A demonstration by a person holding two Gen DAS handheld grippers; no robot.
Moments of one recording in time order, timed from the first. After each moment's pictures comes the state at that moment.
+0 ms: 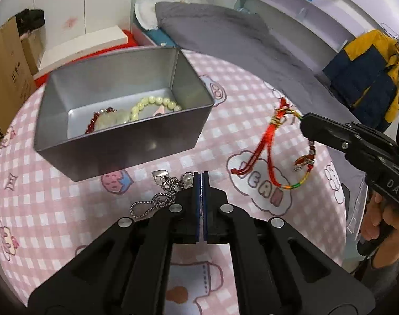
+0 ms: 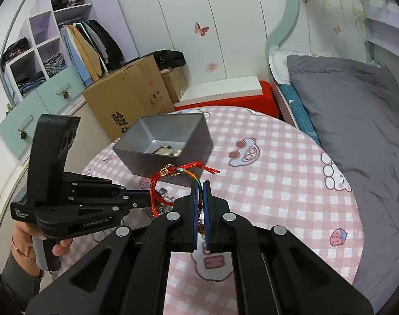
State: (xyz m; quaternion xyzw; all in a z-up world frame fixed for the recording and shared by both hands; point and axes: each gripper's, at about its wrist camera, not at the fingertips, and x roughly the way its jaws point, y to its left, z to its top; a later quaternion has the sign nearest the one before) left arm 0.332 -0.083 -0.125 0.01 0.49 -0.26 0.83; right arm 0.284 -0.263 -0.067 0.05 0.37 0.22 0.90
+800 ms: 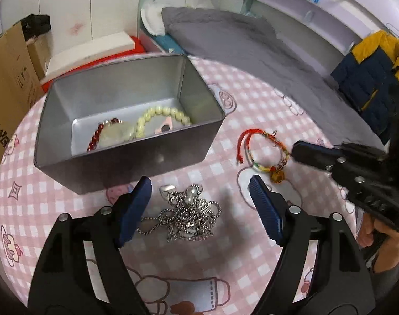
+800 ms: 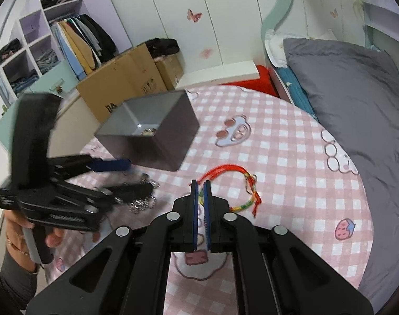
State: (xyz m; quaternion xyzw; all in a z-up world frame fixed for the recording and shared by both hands) left arm 0.341 -0.086 -0.123 0.02 0.47 -0.24 0.85; right arm 0.293 -0.274 -0.095 0.06 0.41 0.21 0.89
